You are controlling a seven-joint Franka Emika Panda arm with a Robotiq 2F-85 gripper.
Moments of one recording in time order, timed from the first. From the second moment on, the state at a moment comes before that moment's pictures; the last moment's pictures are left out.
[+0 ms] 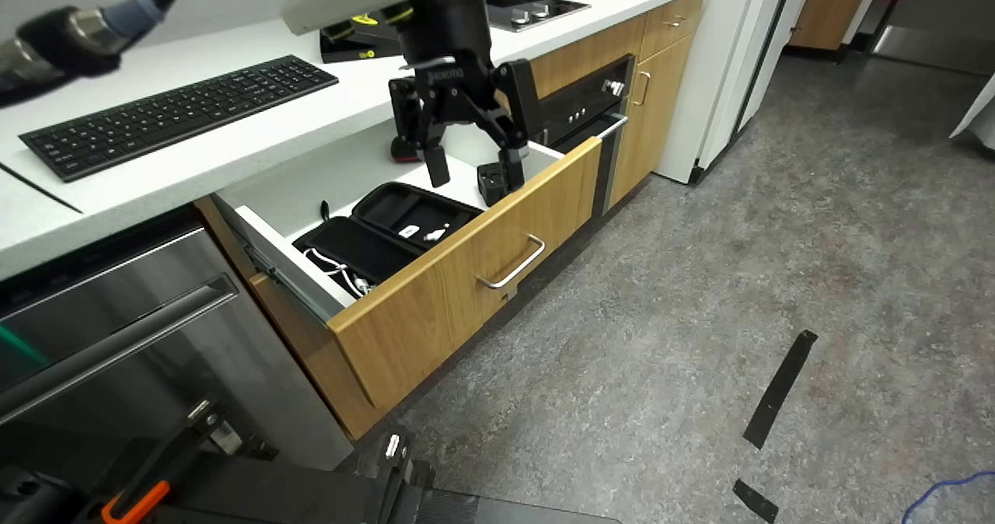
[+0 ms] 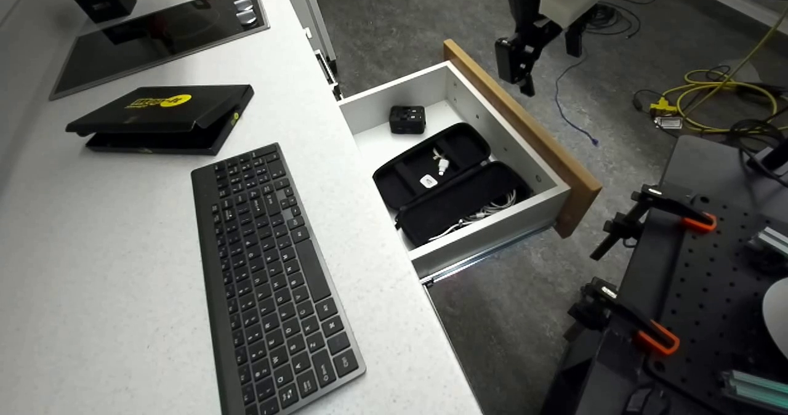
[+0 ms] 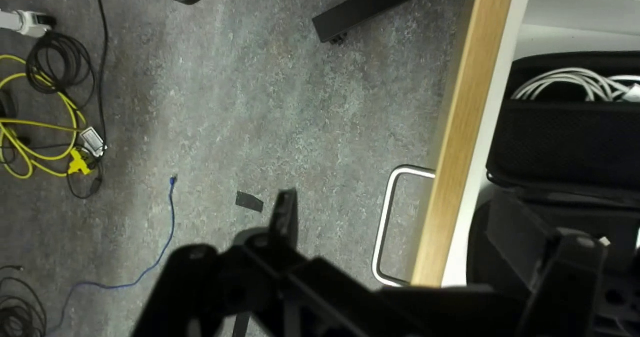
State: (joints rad) arm -0.14 0.02 -0.07 -2.41 -0.31 2.21 0.41
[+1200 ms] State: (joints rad) arm -0.14 0.36 -0.25 -2.23 -0.47 2.35 0.81
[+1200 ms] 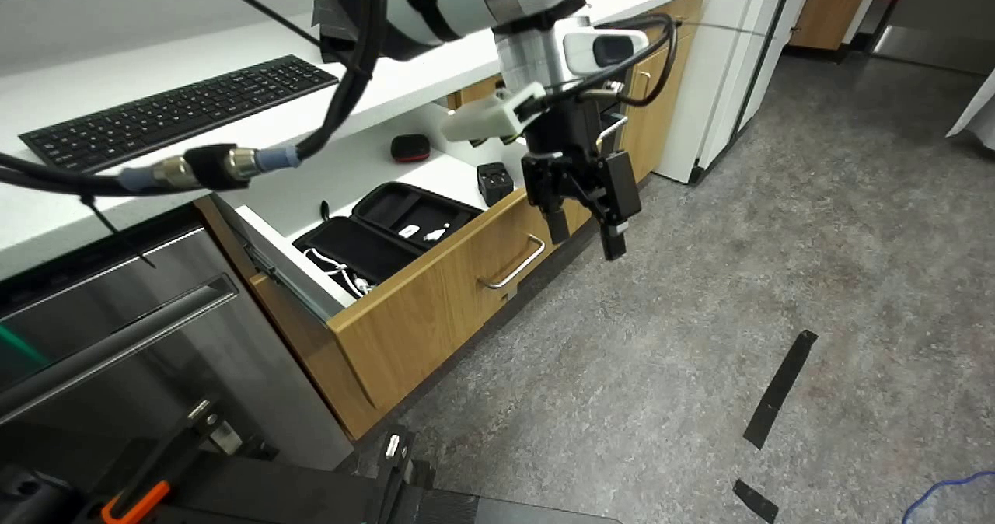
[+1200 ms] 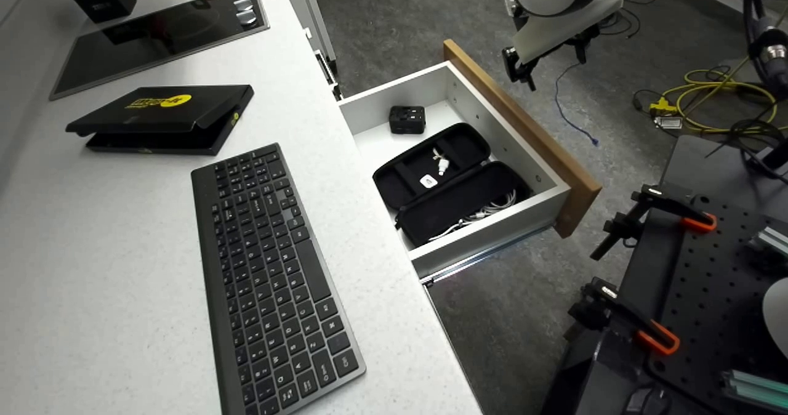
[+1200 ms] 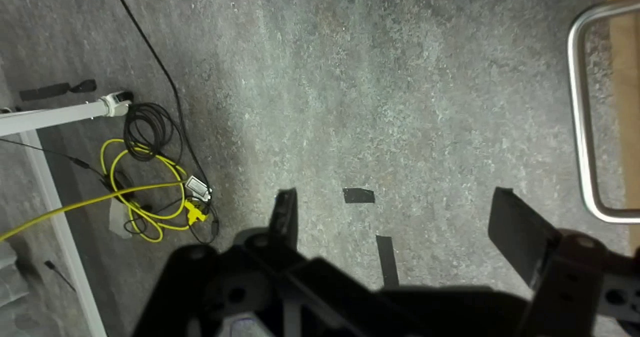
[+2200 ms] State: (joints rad) arm -0.10 0.66 -0.11 -1.98 -0.15 2.45 0.66
